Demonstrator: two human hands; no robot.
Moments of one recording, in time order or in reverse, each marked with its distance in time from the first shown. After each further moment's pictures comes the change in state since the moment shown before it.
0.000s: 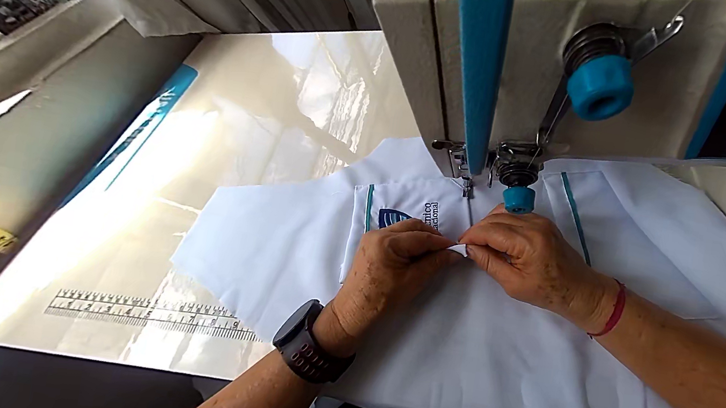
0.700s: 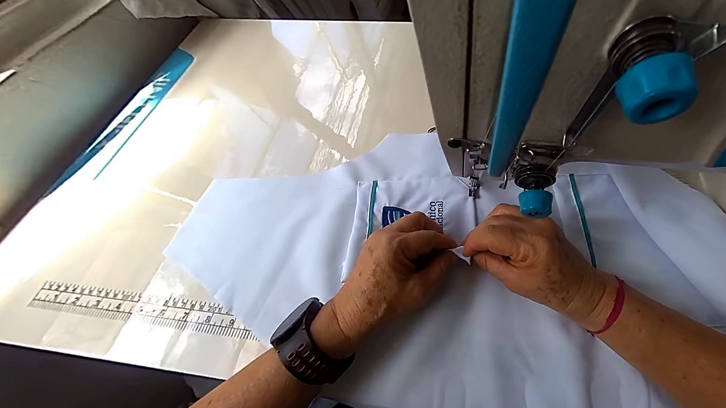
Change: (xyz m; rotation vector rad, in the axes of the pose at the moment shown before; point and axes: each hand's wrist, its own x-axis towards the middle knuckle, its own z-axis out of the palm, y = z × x) left_hand 0.000 -0.003 -0.001 0.020 -0.042 -0.001; right_hand 0.006 0.004 0.003 0.053 -0.005 -0.063
